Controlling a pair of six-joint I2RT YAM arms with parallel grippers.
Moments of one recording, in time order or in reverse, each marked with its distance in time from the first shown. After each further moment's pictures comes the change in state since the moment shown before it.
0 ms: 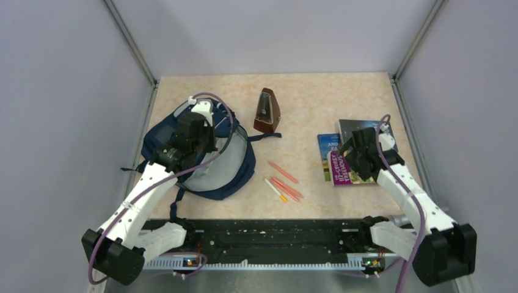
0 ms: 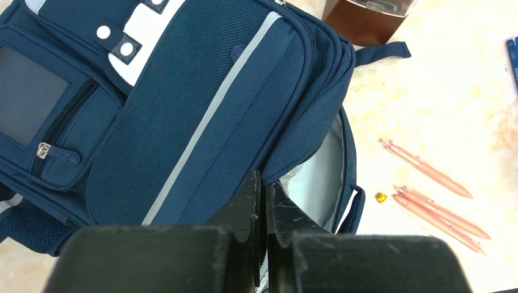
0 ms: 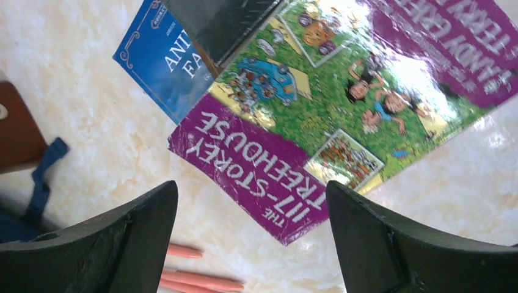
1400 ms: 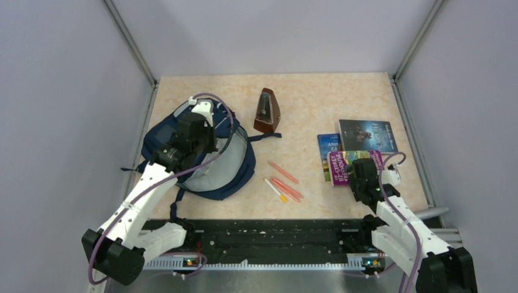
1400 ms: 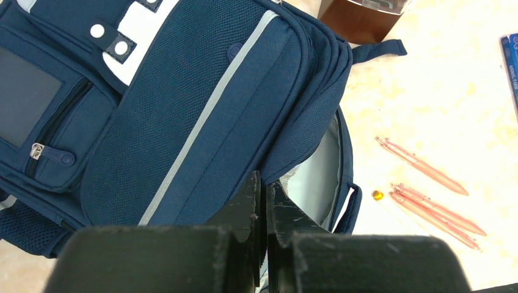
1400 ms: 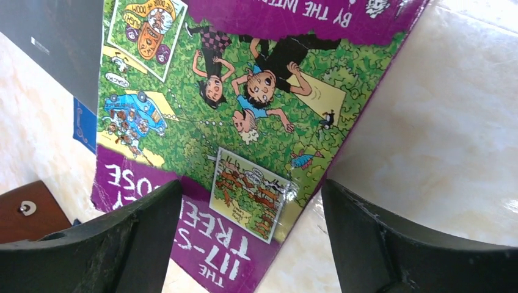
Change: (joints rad) left arm 0.000 0.000 -0.002 0.000 0.014 -0.004; right arm -0.001 -0.296 -0.469 0.225 0.130 0.444
